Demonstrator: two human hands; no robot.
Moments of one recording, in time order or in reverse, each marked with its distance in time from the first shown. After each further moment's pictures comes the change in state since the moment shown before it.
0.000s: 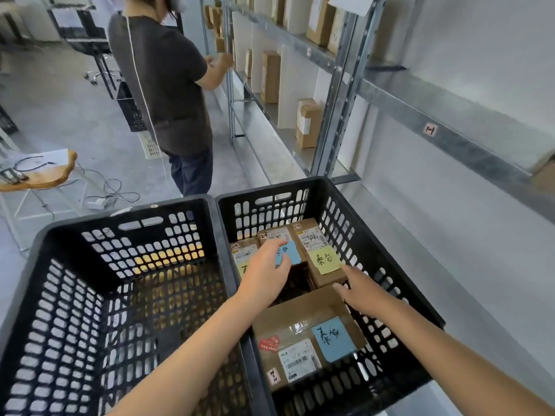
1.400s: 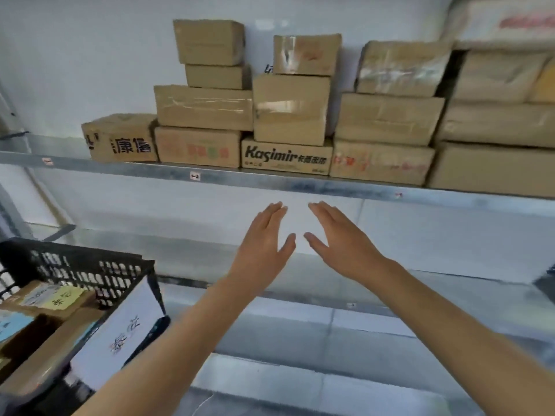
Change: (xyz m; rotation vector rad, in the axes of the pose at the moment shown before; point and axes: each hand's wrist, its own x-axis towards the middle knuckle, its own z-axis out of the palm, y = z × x) left_hand -0.390 0.279 0.191 0.036 -0.444 1.139; right_hand -0.609 0.091 0.008 -0.178 0.942 0.594
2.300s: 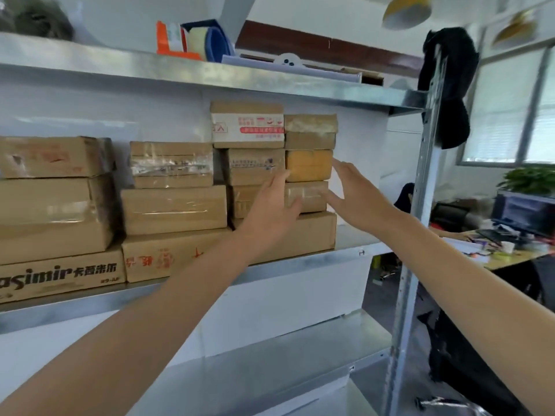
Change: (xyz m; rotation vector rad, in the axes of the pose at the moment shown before) left_hand 0.200 0.332 0.090 -0.465 -0.114 0.483; right_hand -0.069 0.237 -0.291 -0.189 0.515 0.345
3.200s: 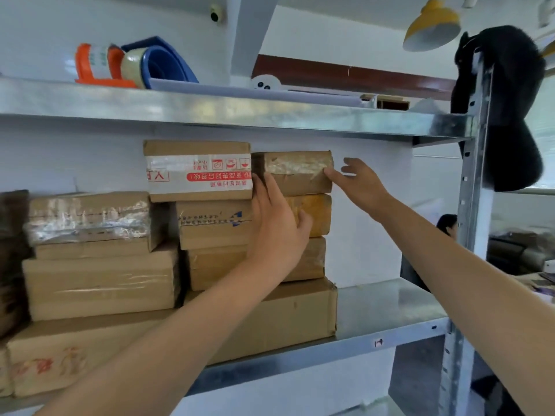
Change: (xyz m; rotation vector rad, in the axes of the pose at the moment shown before) left_hand 0.152 -0.014 0.089 0.201 0.282 -0.132; right_hand 0.218 0.135 0.021 0.554 0.134 0.180
